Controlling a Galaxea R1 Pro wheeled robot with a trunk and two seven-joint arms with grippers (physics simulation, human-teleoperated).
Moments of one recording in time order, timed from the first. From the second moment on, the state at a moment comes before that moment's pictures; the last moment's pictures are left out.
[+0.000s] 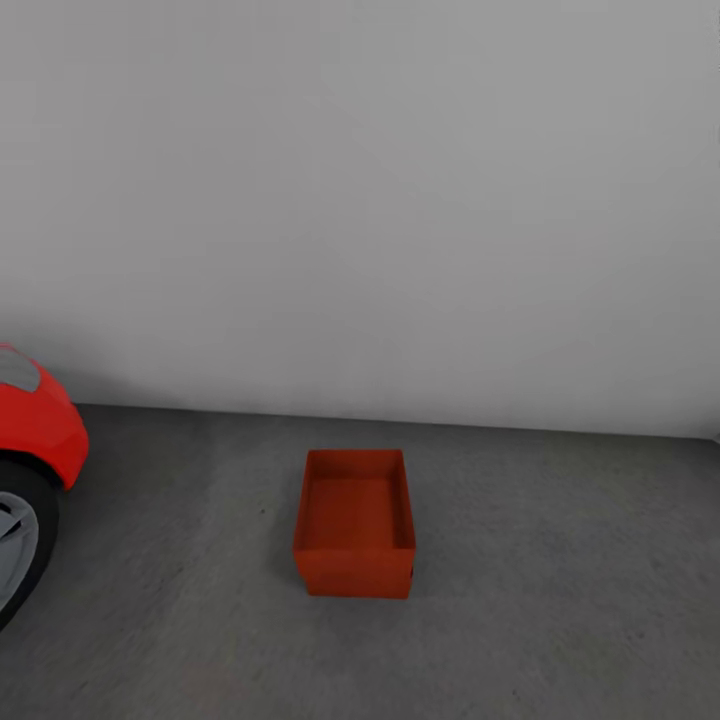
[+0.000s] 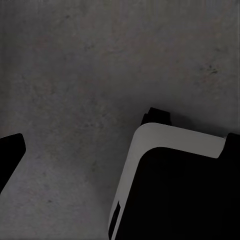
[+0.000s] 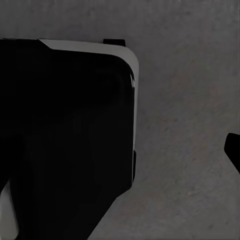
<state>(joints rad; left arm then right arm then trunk) -0.35 0.11 0.00 0.00 0.24 -0.03 0.06 -0.15 -0.02 0.25 0.03 -0.23 -0.19 -0.02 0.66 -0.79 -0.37</state>
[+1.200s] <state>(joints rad) -0.35 0.11 0.00 0.00 0.24 -0.03 0.06 -0.15 -0.02 0.25 0.03 -0.23 -0.19 -0.02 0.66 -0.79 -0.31</state>
